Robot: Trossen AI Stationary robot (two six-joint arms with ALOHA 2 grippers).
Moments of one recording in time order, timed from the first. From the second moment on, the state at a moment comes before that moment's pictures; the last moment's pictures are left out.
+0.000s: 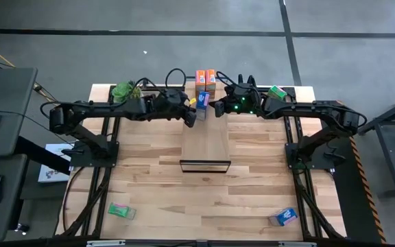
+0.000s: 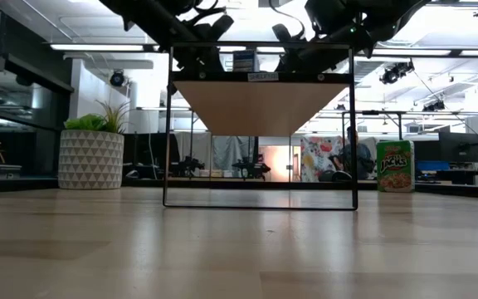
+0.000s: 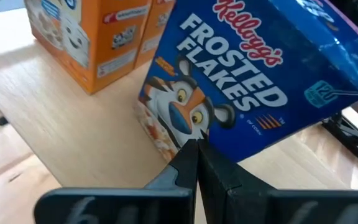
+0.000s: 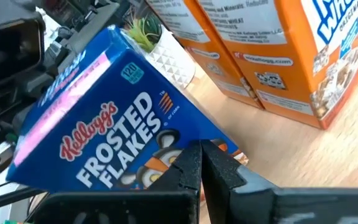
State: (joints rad) left arm 0.27 1.47 1.07 -0.18 -0.14 -0.55; right arm -0.39 1.45 0.94 0.12 -0.06 0.68
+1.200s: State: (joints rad) left arm 0.33 1.33 1.08 -0.34 -0.18 -0.50; right arm -0.38 1.45 0.94 0.06 -0.11 0.72
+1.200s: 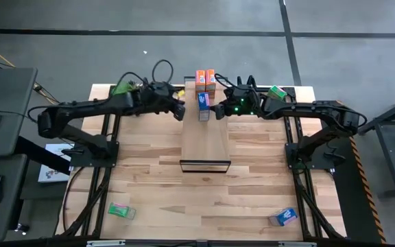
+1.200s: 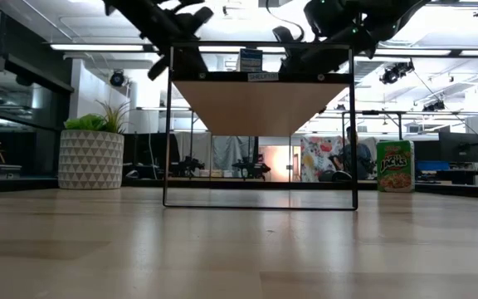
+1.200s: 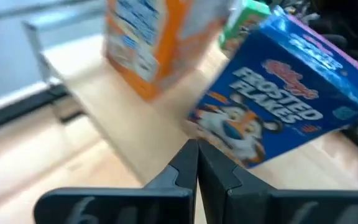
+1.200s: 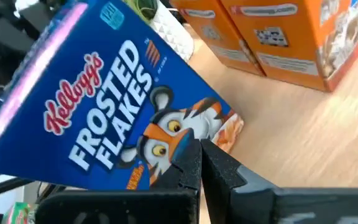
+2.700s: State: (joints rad) left arm 0.37 1.36 1.07 -0.36 -0.13 -0.32; right arm -0.32 1.51 0.94 0.12 -0.01 0.86
